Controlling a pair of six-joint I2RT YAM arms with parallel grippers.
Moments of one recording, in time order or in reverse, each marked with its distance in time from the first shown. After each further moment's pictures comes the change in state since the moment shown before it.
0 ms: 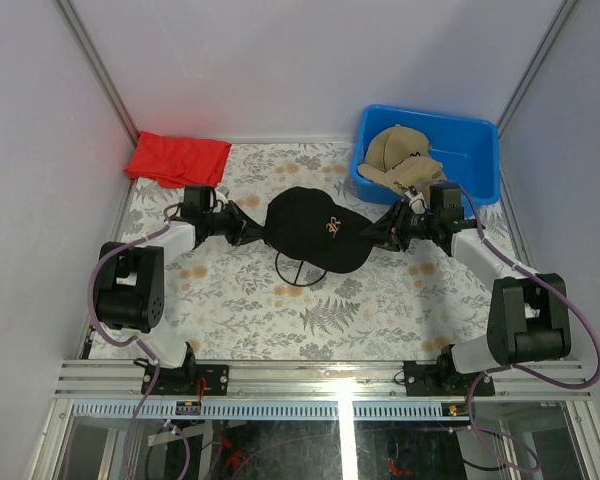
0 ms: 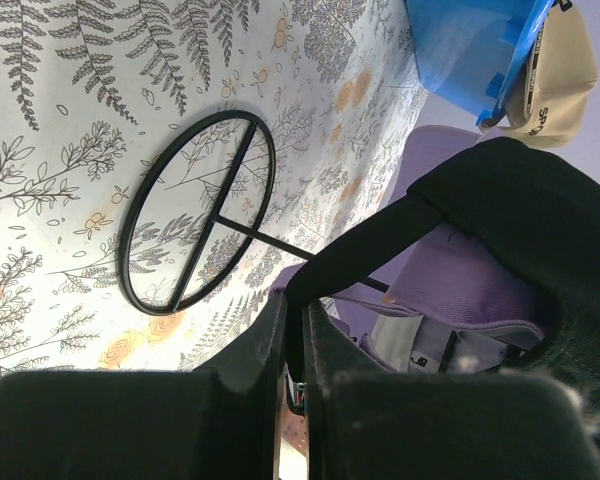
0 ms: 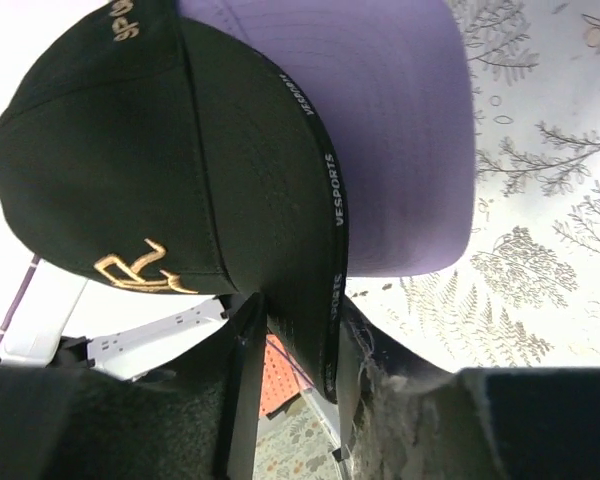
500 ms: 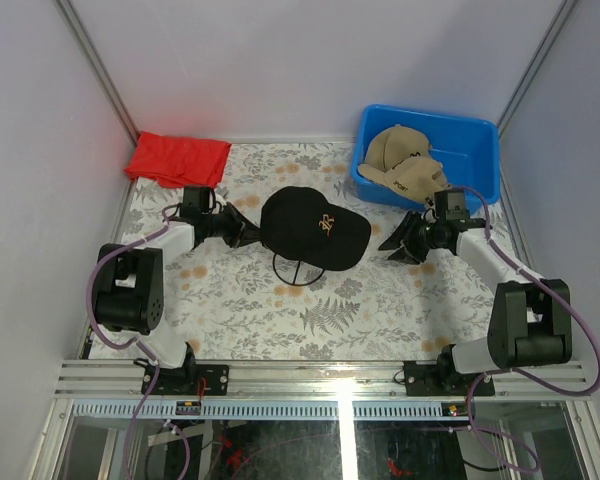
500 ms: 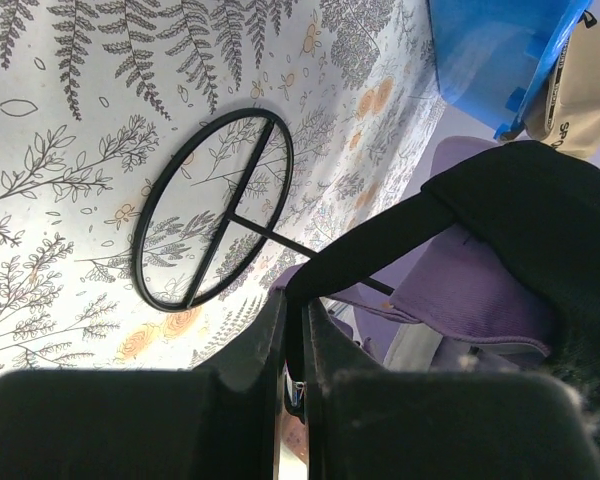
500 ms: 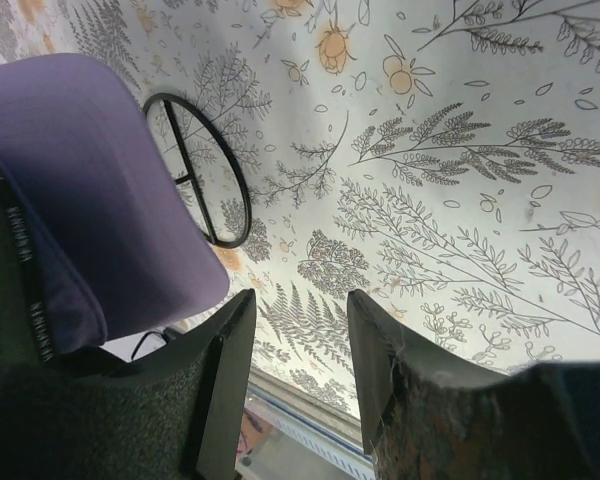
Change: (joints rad) left arm 0.002 -0.015 0.000 -0.053 -0.026 0.018; right arm -0.032 -0.013 0.001 -0.264 0.354 -0.187
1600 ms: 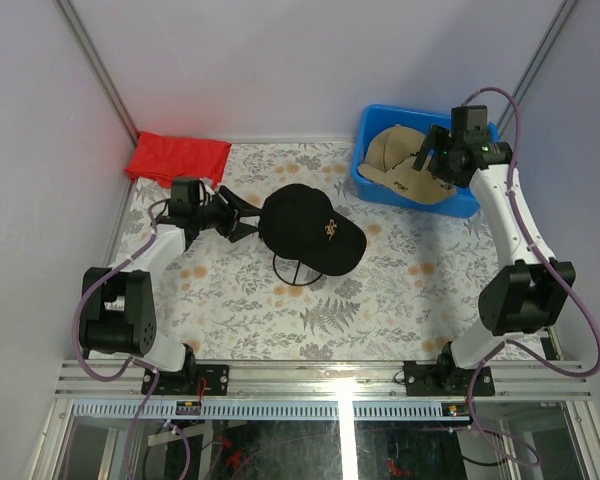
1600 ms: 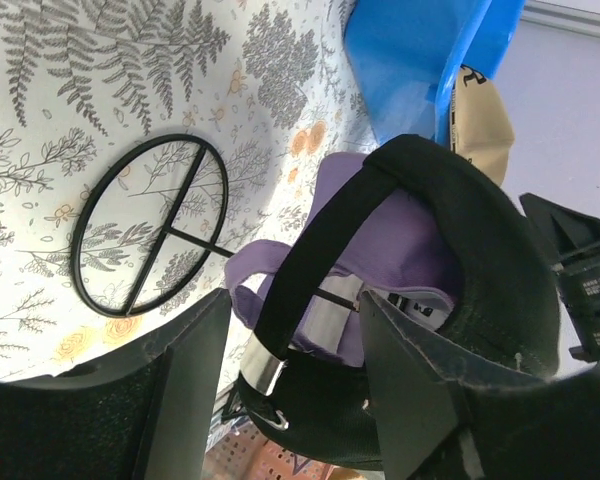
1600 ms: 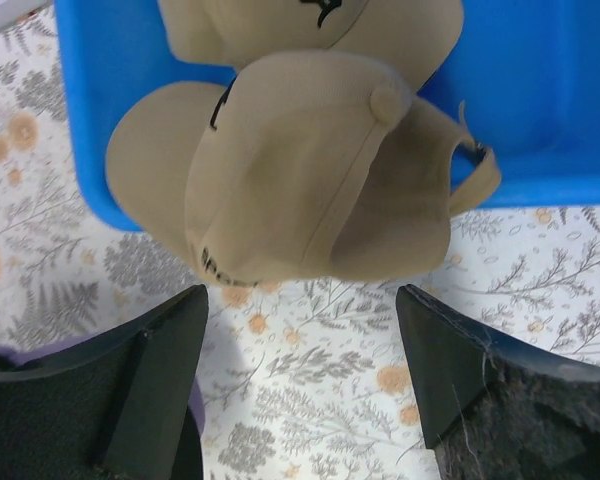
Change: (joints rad) left arm 0.016 -0.151 0.004 -0.008 -0.077 -0.140; right arm 0.000 0.169 0.768 -0.341 0.606 -0.286
